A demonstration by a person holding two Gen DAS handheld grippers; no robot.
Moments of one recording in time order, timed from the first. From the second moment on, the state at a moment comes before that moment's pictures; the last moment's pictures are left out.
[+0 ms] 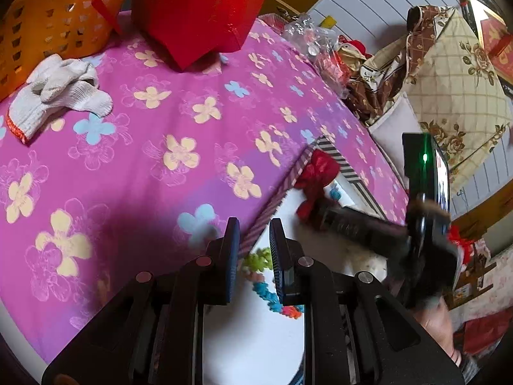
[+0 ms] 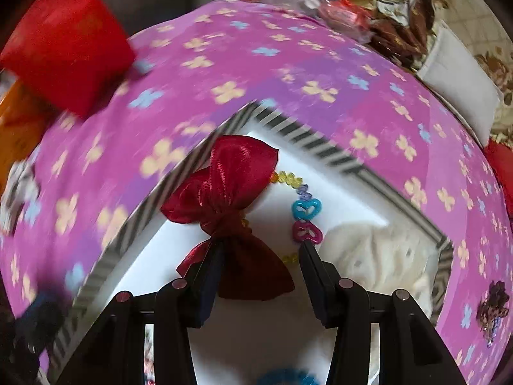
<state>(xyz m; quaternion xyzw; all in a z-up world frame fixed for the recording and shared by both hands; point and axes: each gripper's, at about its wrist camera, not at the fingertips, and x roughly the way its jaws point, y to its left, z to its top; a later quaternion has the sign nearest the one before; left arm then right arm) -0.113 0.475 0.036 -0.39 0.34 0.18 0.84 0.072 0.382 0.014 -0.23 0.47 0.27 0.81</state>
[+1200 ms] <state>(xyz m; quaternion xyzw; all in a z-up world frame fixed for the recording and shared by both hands) -0.121 0.478 0.040 -0.39 0.32 0.20 0.84 -0.031 0.272 0.030 -0.34 0.43 0.31 0.78</state>
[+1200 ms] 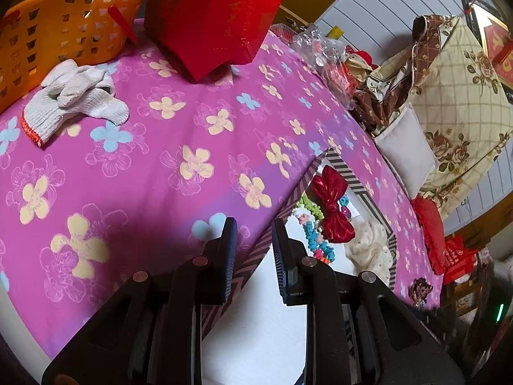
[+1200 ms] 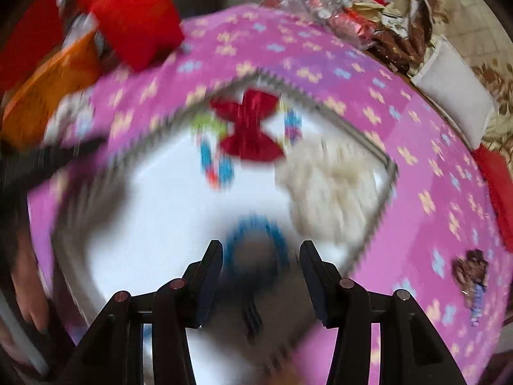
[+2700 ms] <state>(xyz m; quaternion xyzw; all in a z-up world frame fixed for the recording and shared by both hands) -0.126 0.402 0.058 -0.29 0.35 0.20 0.87 -0.084 -0.014 0.044 -0.16 0.44 0.14 0.87</state>
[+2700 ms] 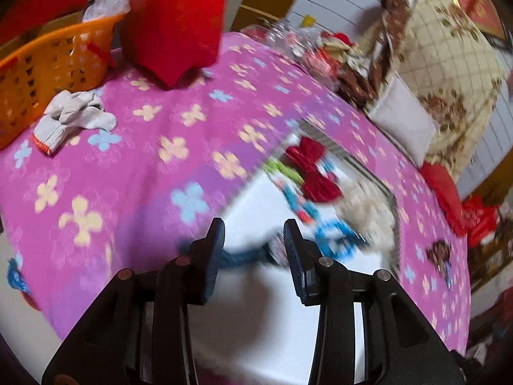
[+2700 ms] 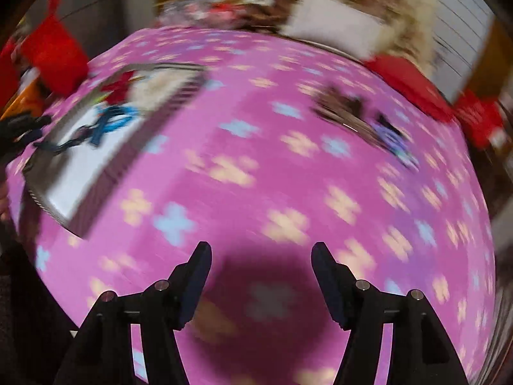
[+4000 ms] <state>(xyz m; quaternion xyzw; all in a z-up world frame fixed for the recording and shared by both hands) -0.052 0.119 0.054 -0.05 0.46 0.00 0.89 -0.027 -0.120 0.039 -0.05 0.44 0.11 0.89</state>
